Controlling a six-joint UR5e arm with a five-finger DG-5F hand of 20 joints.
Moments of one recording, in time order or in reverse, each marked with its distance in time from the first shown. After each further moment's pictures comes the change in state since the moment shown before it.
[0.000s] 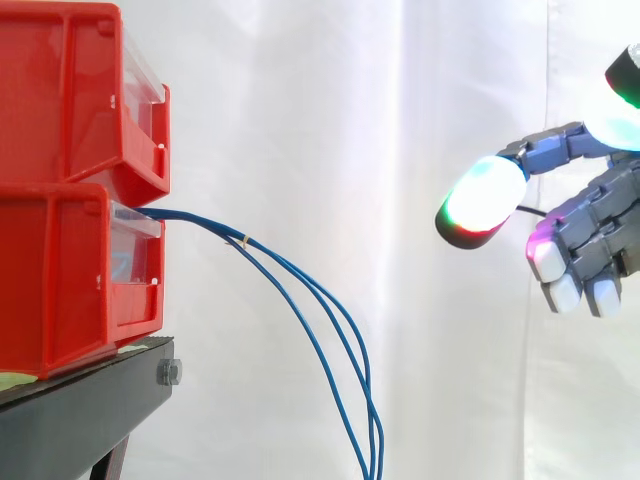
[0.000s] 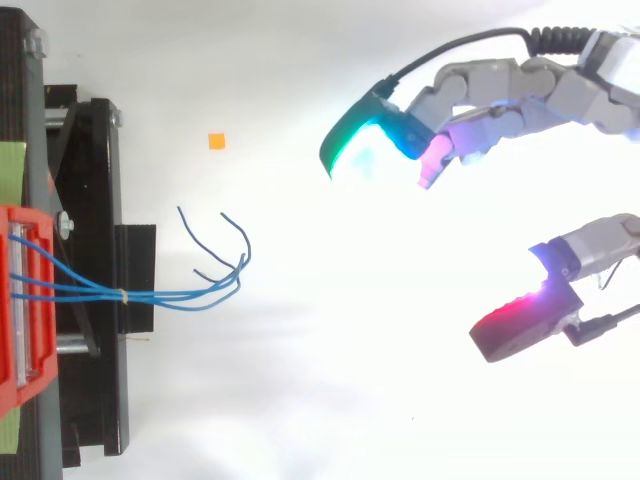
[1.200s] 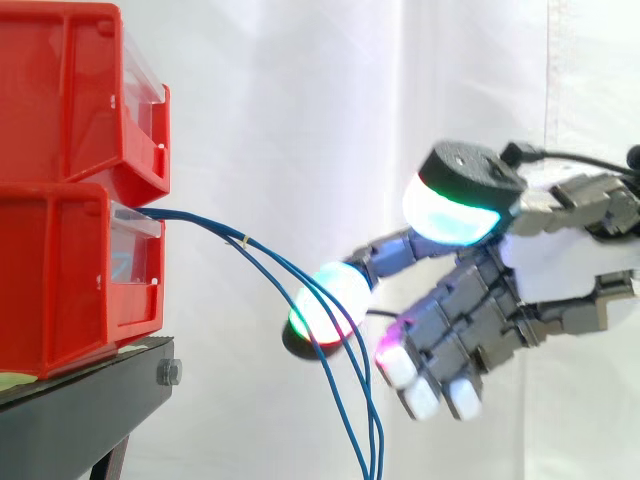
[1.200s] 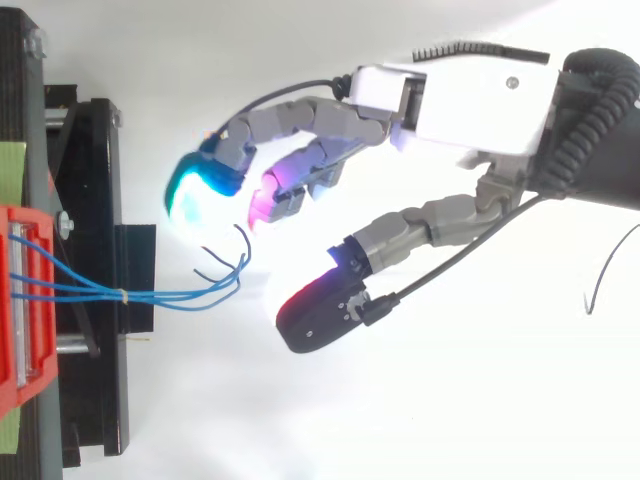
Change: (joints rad) arm -0.094 -0.285 0.365 -0.198 -0.250 0.185
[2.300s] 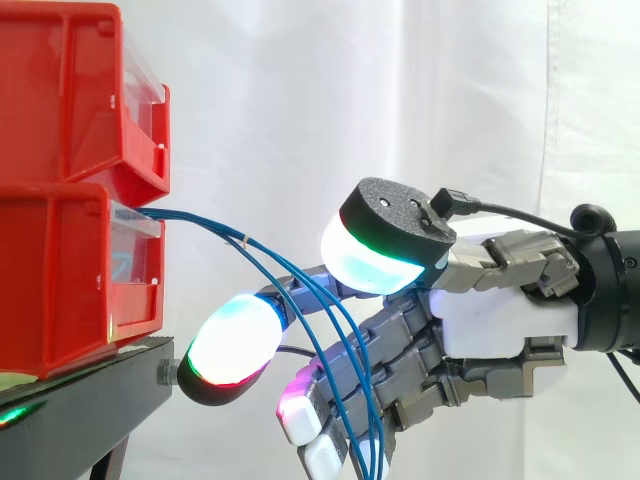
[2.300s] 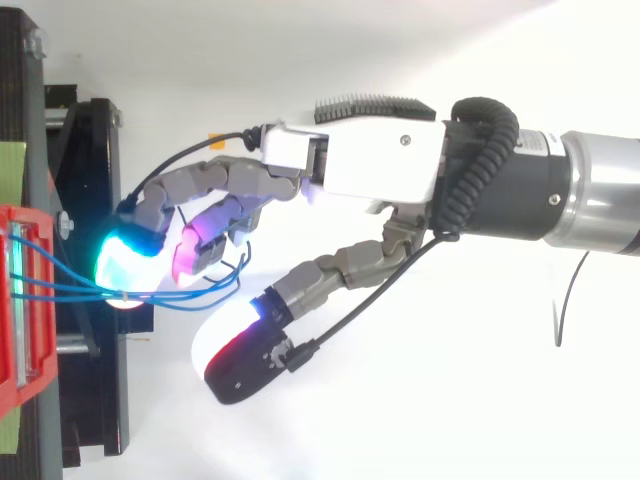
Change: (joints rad) arm 0.007 -0.127 0.066 0.159 -0.079 0.001
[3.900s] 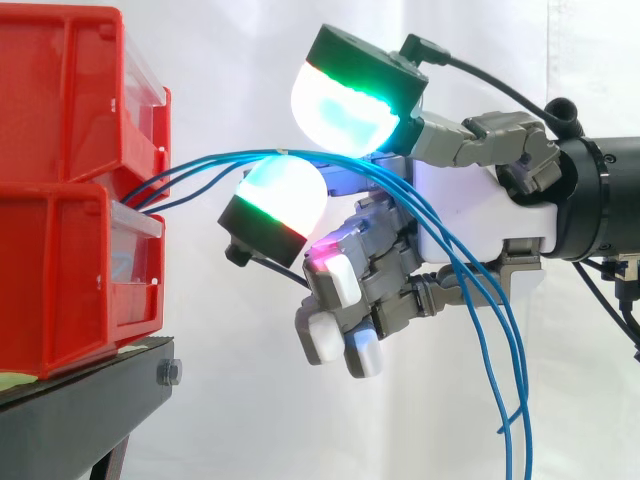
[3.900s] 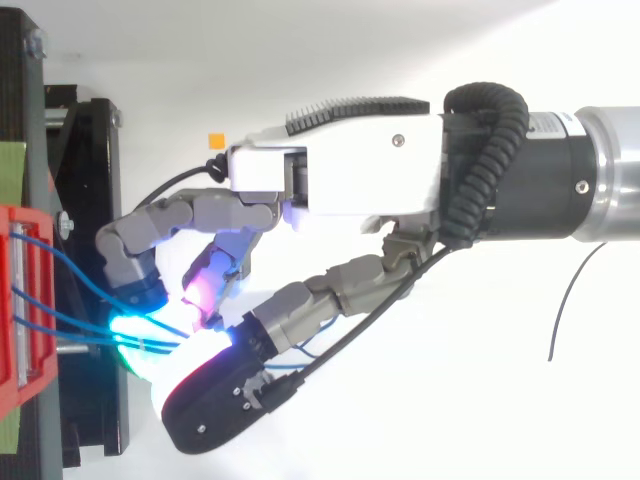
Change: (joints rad) arm -0.023 -0.001 0.138 -0.131 -0.153 0.054
